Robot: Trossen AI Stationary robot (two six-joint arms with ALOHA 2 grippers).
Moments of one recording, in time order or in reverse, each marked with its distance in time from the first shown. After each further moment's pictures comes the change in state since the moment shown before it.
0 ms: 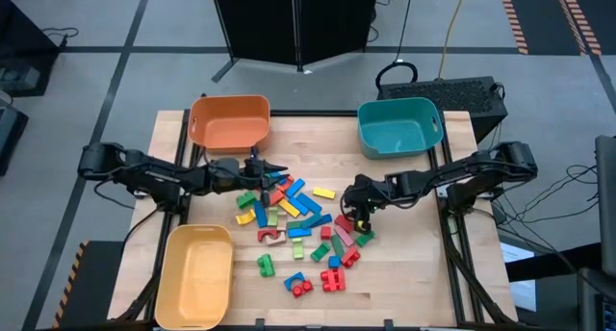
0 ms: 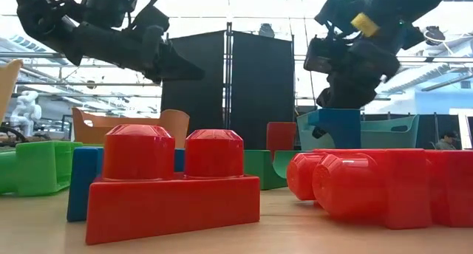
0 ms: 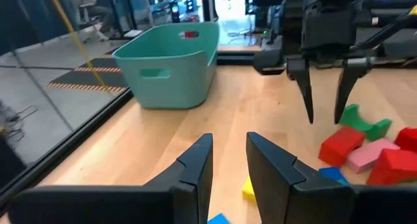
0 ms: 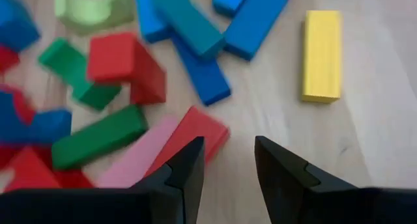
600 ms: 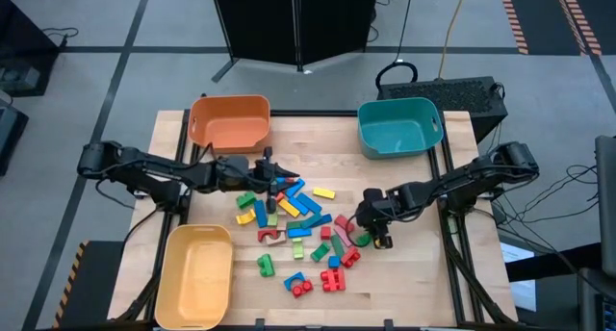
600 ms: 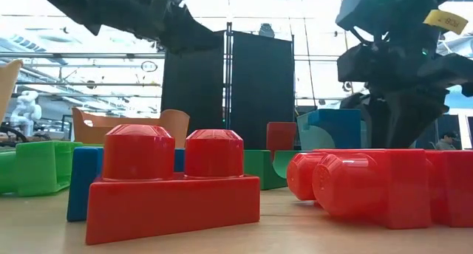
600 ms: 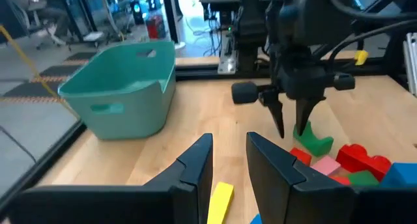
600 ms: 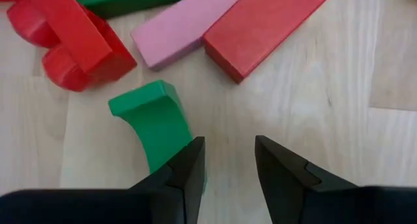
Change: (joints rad) left arm -0.068 -0.003 0.236 -0.275 0.070 0.024; right arm 0.135 0.000 0.013 -0.275 -0.004 -0.086
